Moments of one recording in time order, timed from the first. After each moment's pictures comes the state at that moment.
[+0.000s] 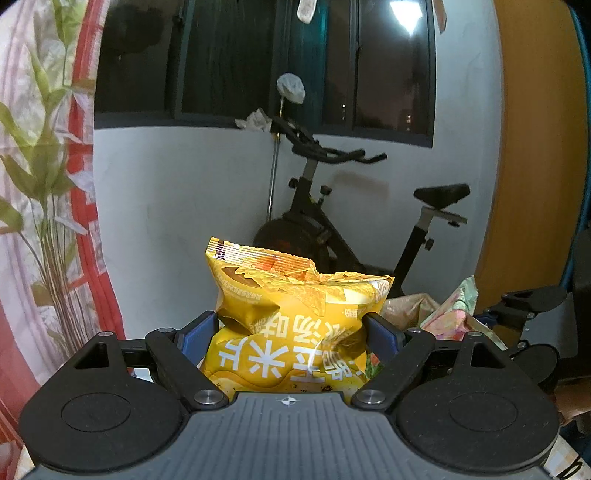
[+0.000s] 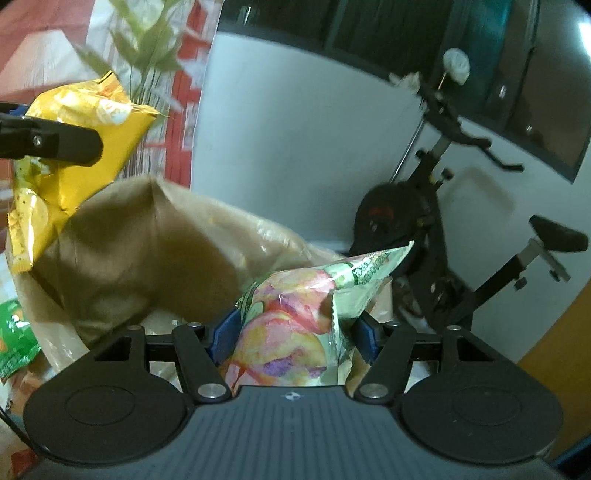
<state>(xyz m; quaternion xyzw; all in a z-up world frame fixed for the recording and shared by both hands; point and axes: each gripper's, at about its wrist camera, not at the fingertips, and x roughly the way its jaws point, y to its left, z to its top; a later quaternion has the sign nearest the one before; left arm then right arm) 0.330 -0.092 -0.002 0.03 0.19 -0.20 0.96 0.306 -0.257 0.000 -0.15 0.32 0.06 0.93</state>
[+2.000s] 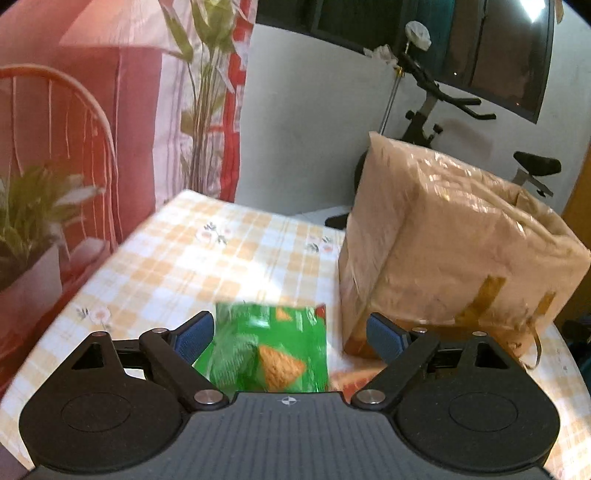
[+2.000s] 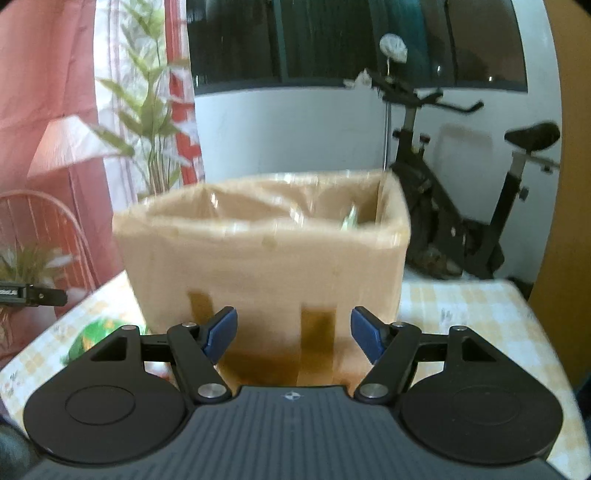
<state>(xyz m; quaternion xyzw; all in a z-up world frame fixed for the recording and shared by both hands) 0.207 0.052 -0.103 -0.06 0.32 -0.05 0.95 0.135 -0.258 -0.057 0.04 0.25 0.06 0.96</state>
